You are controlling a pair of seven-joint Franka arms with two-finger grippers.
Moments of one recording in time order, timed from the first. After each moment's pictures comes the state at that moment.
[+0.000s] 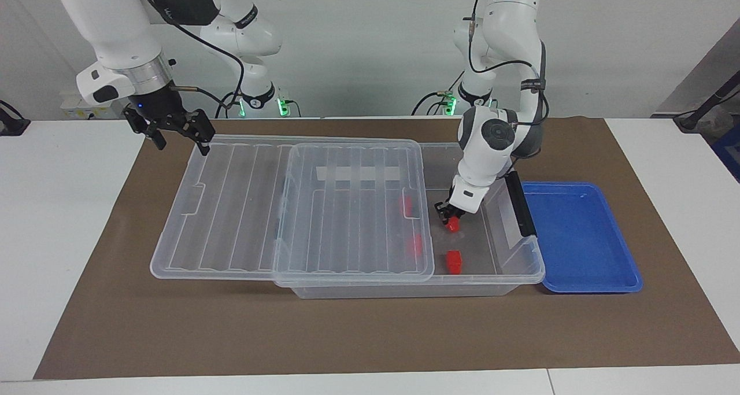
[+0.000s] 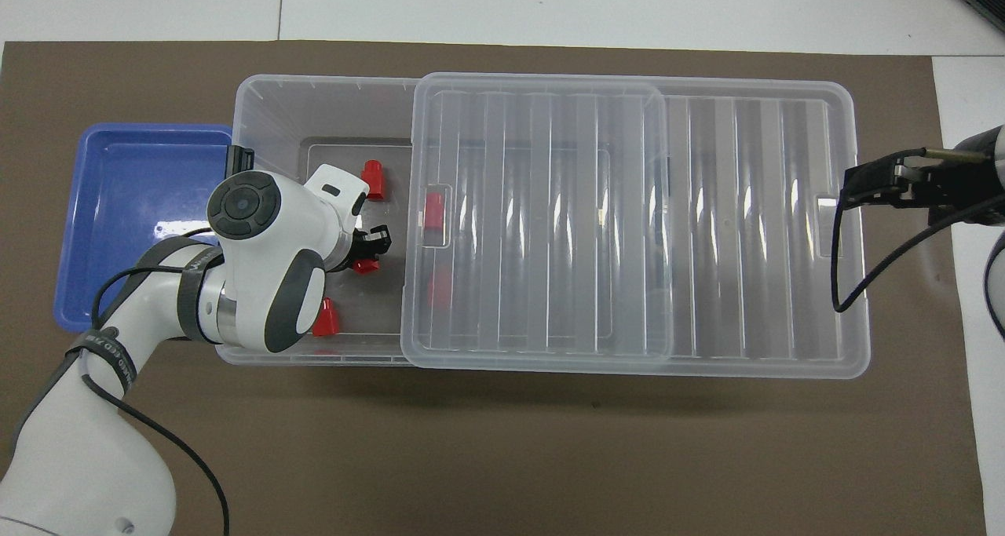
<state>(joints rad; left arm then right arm) -0.49 0.27 0.11 -2.03 -0.13 2.32 -0.53 -0.04 0.02 0.06 -1.55 -0.02 1.60 0.22</state>
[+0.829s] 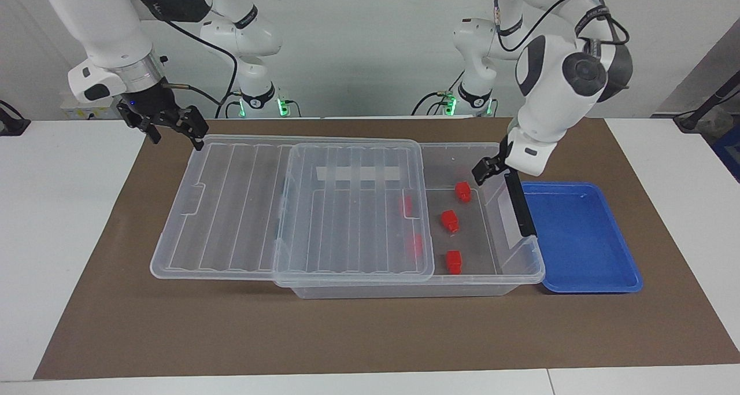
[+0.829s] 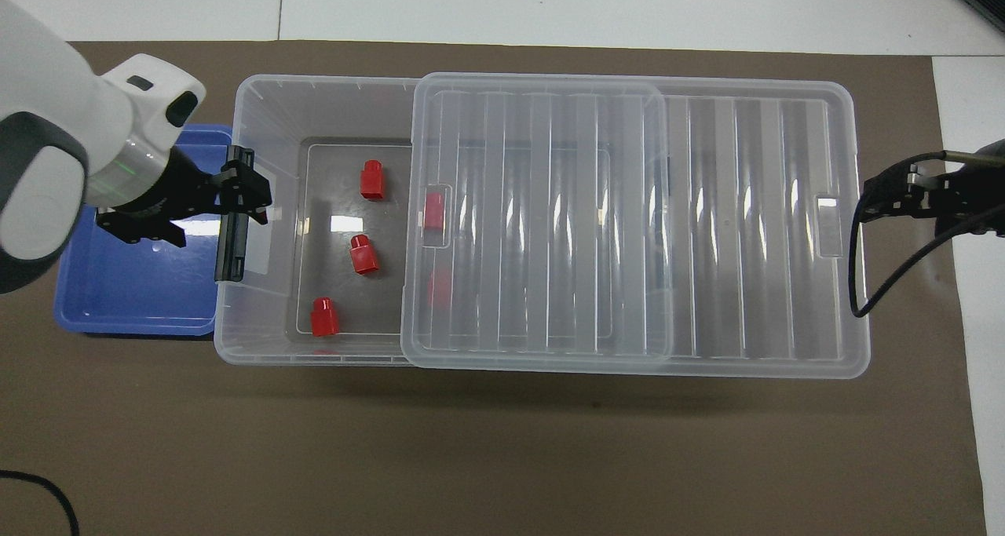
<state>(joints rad) -0.26 0.11 0.15 -1.55 -0.08 1.54 -0.22 -0.07 0.02 0.05 -1.56 -0.02 1.58 0.22</state>
